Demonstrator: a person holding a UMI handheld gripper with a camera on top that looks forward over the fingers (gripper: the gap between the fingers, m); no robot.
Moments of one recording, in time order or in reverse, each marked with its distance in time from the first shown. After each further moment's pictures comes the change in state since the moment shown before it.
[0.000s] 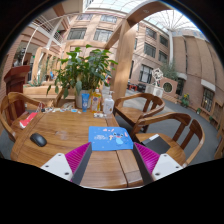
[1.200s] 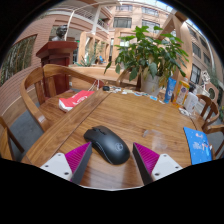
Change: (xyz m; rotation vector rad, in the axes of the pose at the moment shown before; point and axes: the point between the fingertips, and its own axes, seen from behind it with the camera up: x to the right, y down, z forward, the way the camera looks) arm -0.386 0.067 0.115 -0.121 -0.504 -0.197
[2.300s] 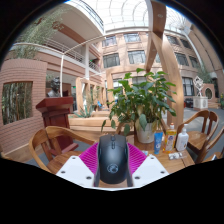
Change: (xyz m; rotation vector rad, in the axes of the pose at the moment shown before) arm 0.077 -0.250 -0.119 0.467 -0.053 0.191
